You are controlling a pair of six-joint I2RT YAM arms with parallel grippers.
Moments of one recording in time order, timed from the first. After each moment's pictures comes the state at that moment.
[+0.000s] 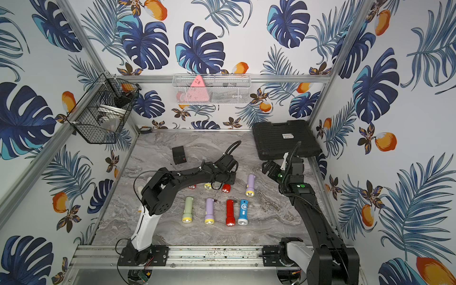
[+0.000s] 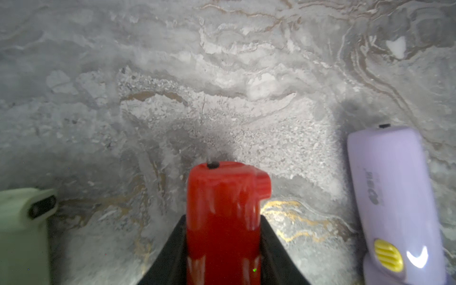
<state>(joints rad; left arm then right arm) -0.73 2.19 1.60 -0.45 -0.07 -0.53 0.03 1.09 0.74 -0.29 -0.22 0.60</state>
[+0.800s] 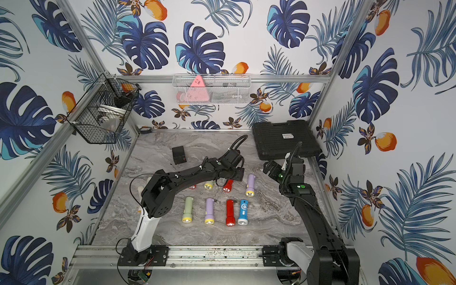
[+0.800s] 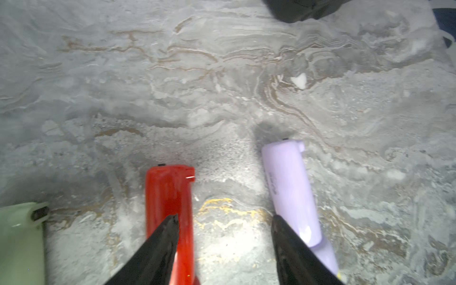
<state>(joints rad) -0.80 2.16 1.75 -0.53 -0.06 -0.52 0.03 1.07 0.74 -0.30 -0.15 0.61</state>
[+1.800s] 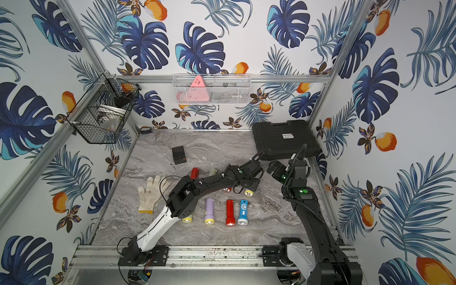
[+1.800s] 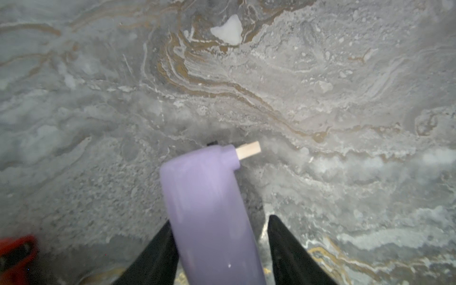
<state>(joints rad) -0.91 2.50 2.13 -0.67 -0.11 -0.42 0.02 0.99 0.72 -0.30 -0.04 0.61</state>
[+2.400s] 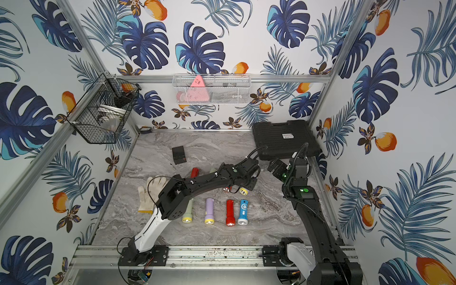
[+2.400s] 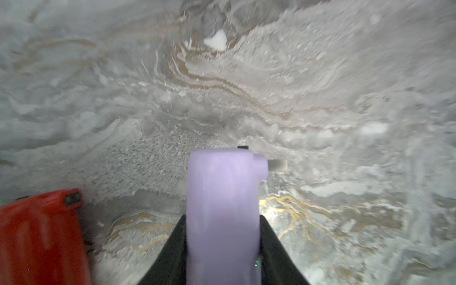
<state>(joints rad) -0.91 2.29 1.93 -0.60 -0.07 -0.39 0.02 0.99 0.75 -0.31 -0.03 0.63</state>
